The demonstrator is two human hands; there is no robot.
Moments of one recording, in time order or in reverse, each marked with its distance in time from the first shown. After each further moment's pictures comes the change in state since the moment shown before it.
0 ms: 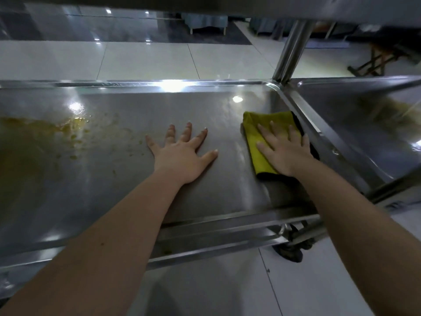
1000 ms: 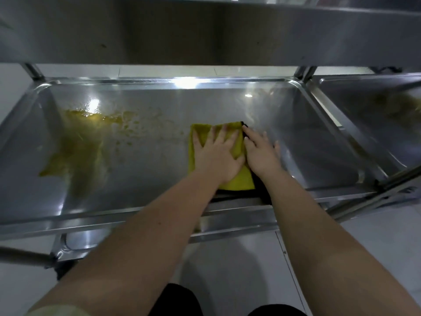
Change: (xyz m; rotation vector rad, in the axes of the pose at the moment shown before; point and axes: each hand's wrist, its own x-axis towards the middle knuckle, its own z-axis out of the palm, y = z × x) left_hand -0.048 -0.014 -0.008 -0.003 0.041 0.109; right_hand -0.054 -0.143 0.029 0.576 0.168 -0.012
